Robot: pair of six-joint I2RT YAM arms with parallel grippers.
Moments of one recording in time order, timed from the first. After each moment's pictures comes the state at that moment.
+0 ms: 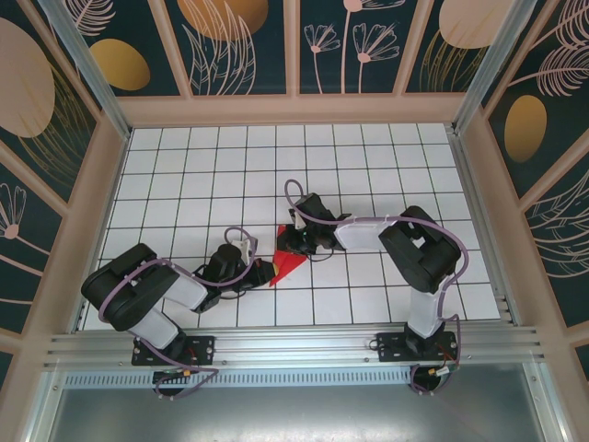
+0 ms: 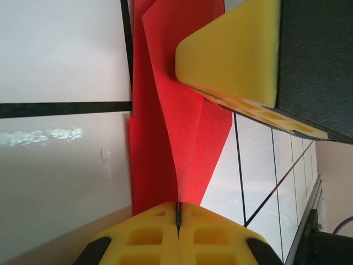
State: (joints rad) left arm -0.70 1.58 0.20 0.80 0.35 -0.99; right arm 0.77 1.87 0.98 -0.01 -0.45 0.85
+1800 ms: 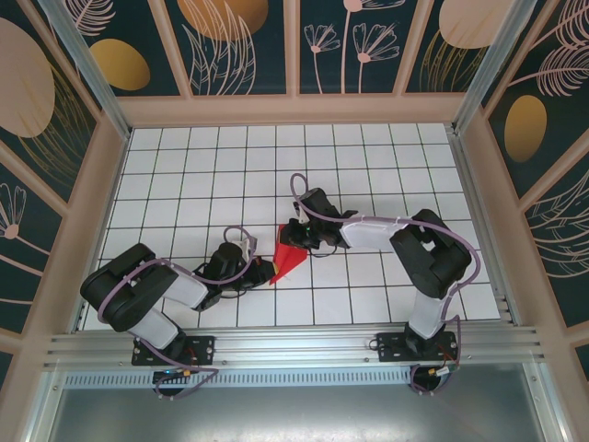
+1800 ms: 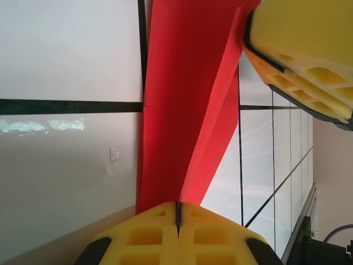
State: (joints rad) left arm -0.70 1.57 0.22 0.76 0.35 -1.05; right arm 0.76 1.80 0.98 -0.05 -0.39 0.83
